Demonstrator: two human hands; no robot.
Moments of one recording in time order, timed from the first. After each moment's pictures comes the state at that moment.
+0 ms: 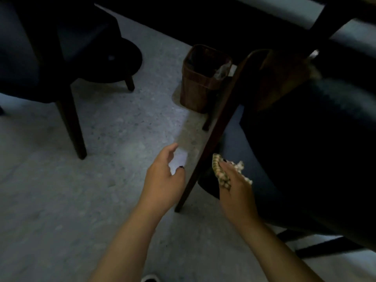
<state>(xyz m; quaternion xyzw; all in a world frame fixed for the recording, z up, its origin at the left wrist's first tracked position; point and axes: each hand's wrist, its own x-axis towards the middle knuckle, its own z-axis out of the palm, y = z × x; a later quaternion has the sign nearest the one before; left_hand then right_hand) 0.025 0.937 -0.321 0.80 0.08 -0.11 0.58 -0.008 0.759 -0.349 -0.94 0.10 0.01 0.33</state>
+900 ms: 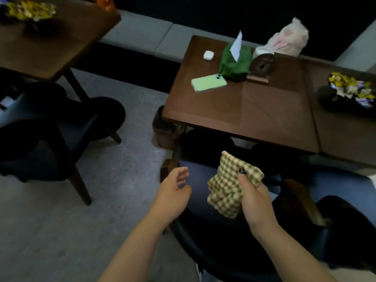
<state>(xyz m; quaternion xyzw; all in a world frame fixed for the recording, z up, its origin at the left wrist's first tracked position) 0.075 0.792 -0.001 0.77 0.05 -0.25 0.58 0.017 0.625 0.070 -0.67 0.33 0.01 0.67</state>
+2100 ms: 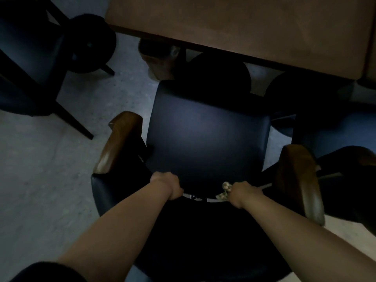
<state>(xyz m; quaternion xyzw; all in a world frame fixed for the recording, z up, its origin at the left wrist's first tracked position) -0.003 0.687 -0.183 0.80 -0.18 -0.55 -0.15 -0.058 0.467 -0.182 -0.79 0.10 0.60 0.06</state>
